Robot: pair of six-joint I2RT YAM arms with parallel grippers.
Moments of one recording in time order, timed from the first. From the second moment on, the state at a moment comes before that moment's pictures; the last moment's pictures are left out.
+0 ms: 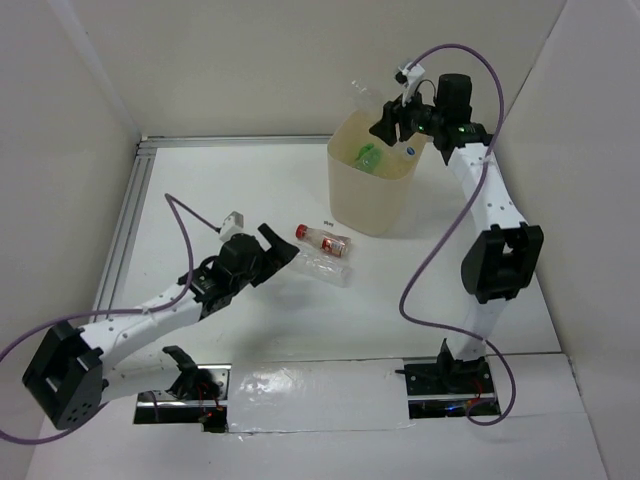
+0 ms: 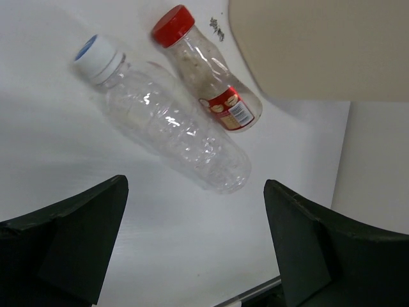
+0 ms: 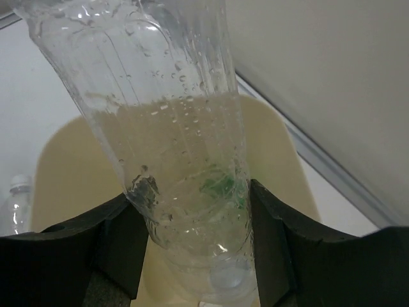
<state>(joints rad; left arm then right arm) -0.68 1.08 0.60 -0.08 -0.24 -1.16 0.11 1.81 1.84 -0.35 -0.67 -0.31</state>
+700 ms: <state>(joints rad) -0.72 1.50 0.79 -0.03 -0.27 -1.15 -0.08 1.82 1.93 -0.44 -1.02 -0.13</state>
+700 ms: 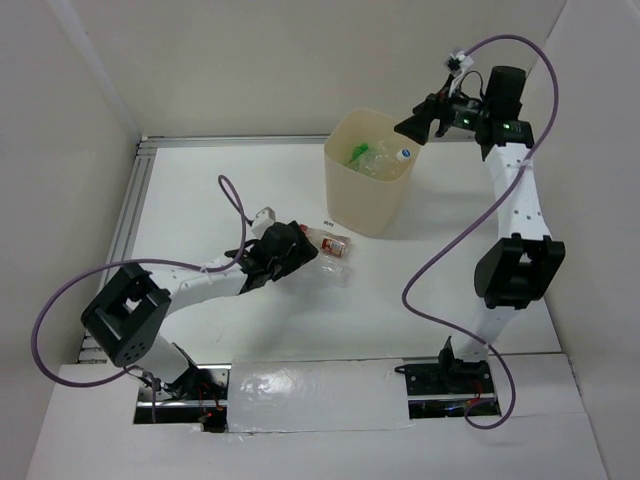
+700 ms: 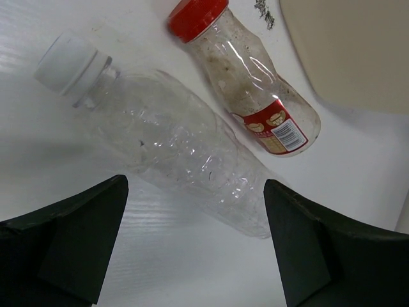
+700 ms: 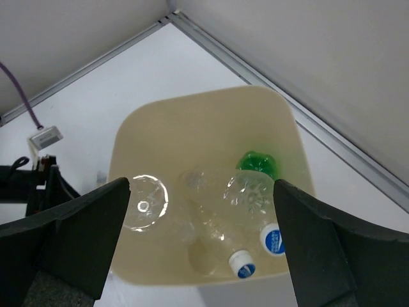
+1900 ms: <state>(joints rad) -0.83 1.24 1.13 -0.34 -0.30 -0.80 -0.26 1.13 1.24 -0.67 -1.19 -0.76</state>
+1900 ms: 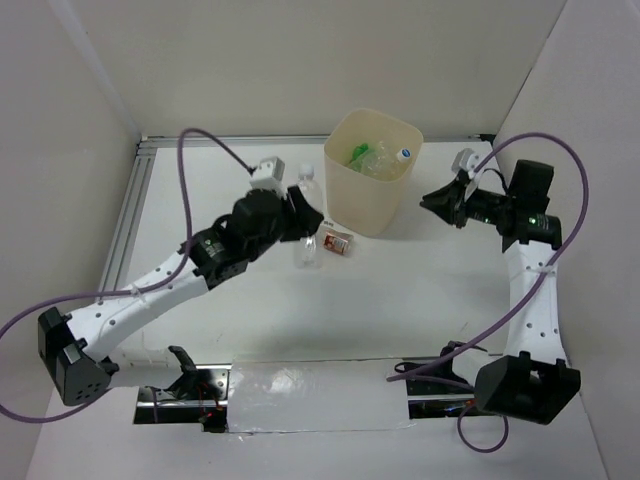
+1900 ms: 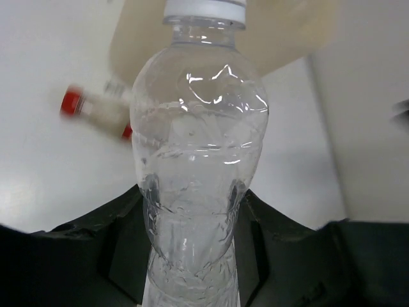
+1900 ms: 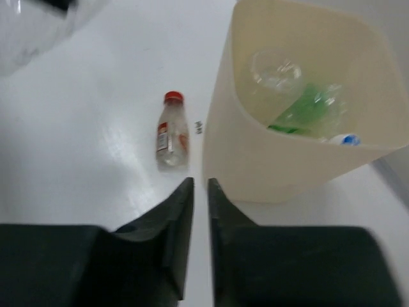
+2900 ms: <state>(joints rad) -0.67 2.27 2.24 0.11 -0.30 -0.08 -0.20 0.98 0.93 -0.80 -1.06 -1.00</state>
